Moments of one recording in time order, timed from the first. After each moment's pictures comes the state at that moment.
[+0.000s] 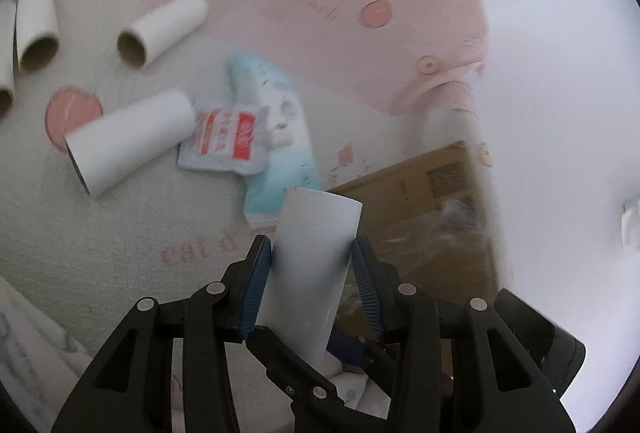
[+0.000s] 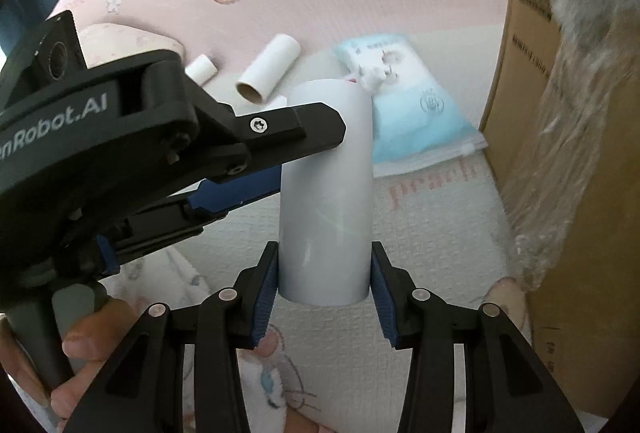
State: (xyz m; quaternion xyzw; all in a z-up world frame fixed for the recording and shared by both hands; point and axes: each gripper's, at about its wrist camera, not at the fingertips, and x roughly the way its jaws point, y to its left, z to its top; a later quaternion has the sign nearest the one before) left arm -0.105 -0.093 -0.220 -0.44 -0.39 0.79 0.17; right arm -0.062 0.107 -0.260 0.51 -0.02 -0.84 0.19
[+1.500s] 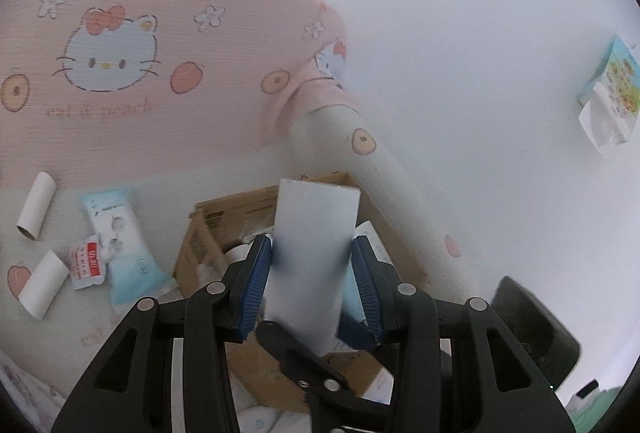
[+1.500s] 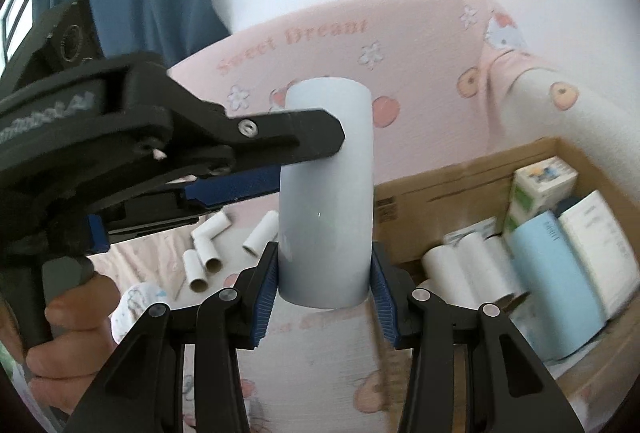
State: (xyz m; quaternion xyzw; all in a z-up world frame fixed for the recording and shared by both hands) left arm -0.126 0.058 -0.032 -0.38 -0.23 0.86 0.26; right arm -0.057 0.203 -0.103 0.31 -0.07 -0.93 0.20
